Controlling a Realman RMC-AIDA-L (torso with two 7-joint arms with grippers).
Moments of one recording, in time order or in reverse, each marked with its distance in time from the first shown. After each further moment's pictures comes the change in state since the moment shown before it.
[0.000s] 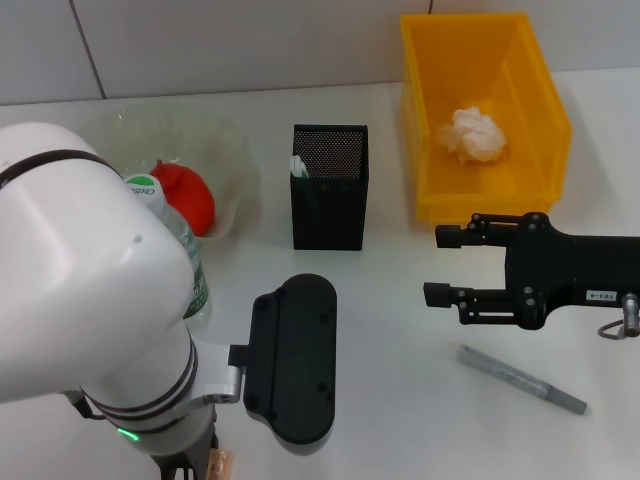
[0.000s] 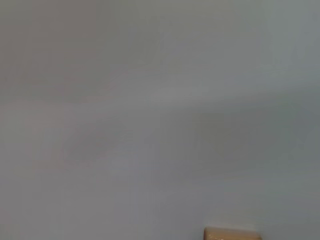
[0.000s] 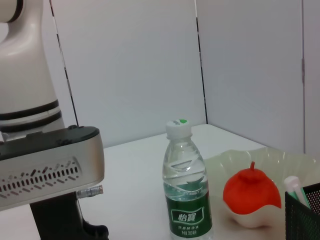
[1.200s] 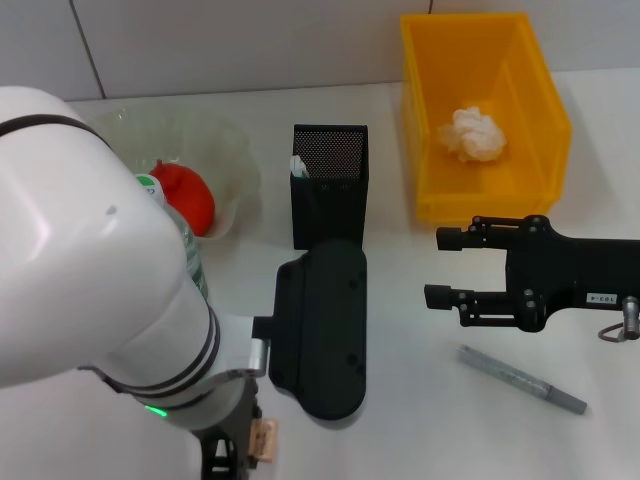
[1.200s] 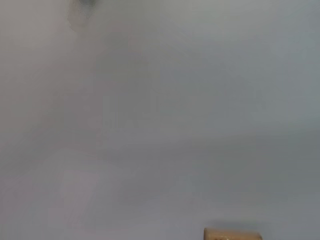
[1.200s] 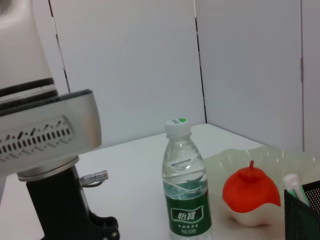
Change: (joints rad) left arm -0.010 0.000 -0.029 0.081 -0.027 -0.029 -0.008; right arm -0.003 0.000 0.000 0.008 0.001 0.002 -0.003
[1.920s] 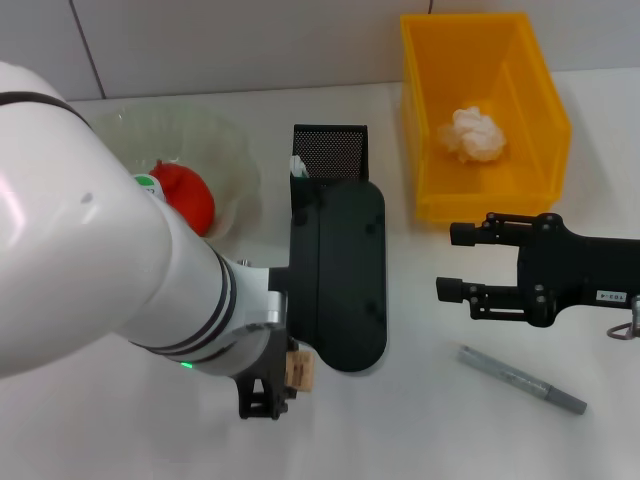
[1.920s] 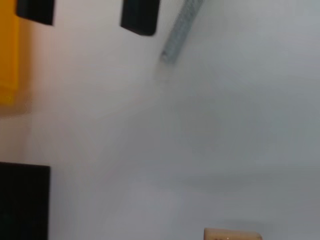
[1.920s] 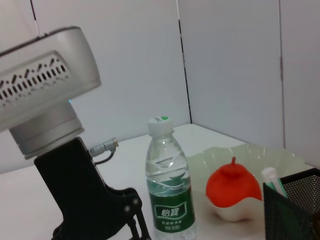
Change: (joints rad) left arm 0.001 0.000 -0.027 0.043 0.042 -0.106 0.003; right arm -0.006 -0.005 0.031 0.027 -0.001 0.013 -0.017
